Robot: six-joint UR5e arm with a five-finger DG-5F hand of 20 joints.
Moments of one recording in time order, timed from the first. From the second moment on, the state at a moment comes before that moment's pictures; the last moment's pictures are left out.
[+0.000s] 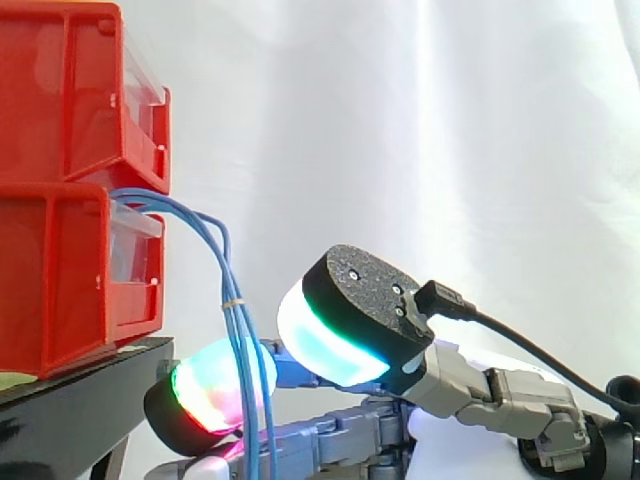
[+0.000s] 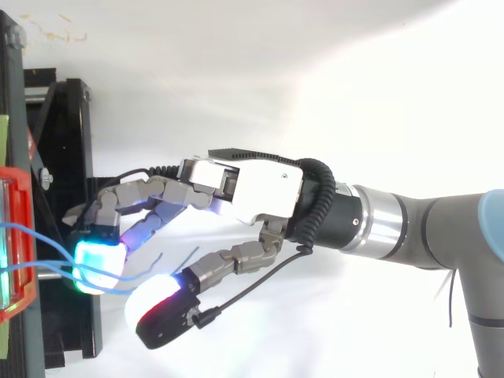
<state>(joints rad) 0.21 -2.51 -1.28 -2.11 -1.17 -0.22</state>
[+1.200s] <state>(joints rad) 0.23 -2.45 -1.28 -2.20 -1.16 -0.18</state>
